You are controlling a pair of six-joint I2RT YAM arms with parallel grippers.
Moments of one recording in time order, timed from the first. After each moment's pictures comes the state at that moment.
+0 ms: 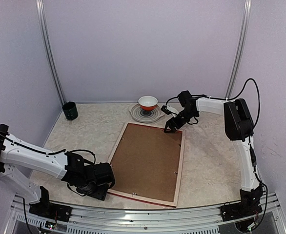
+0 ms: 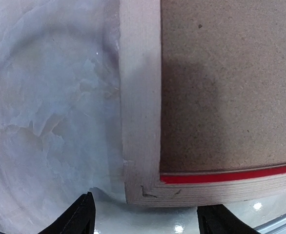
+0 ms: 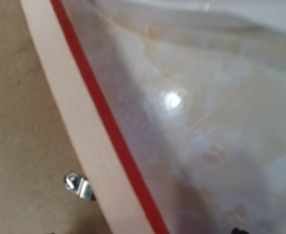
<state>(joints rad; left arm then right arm) -1.22 1.43 0.71 -0.75 -0.22 -0.99 0.39 2.37 1.91 -0.64 -0.43 -0.37</state>
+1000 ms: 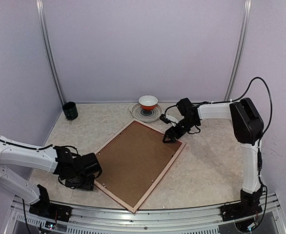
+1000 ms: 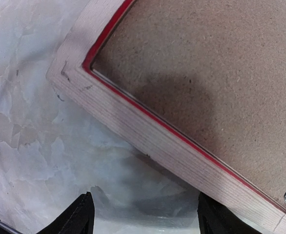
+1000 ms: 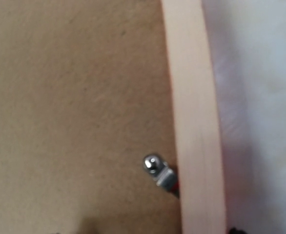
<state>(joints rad) -1.02 1.33 0.61 -0.79 -0.31 -1.00 0.47 2.18 1.57 -0.51 -0.45 -0.28</state>
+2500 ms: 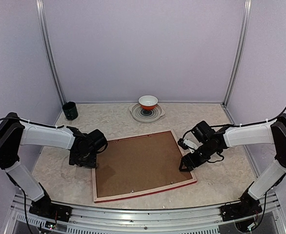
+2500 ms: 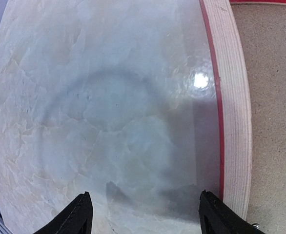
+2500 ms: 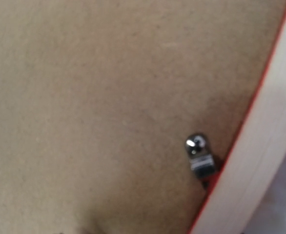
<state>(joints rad) -0.73 1.61 0.85 -0.74 -0.49 -0.78 0.62 1.58 0.82 -0.42 -0.30 0.09</state>
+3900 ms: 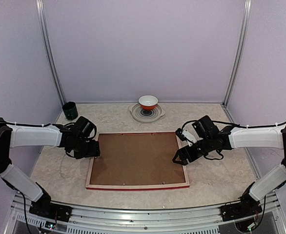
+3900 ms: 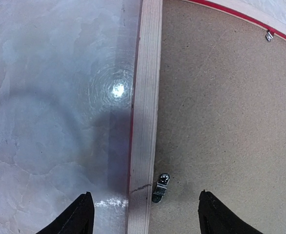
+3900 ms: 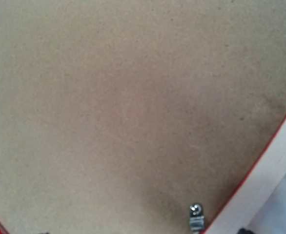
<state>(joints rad) -0.56 1.50 0.80 -0.42 -0.16 -0.65 0.65 1.47 0.81 -0.29 -0.27 0.16</state>
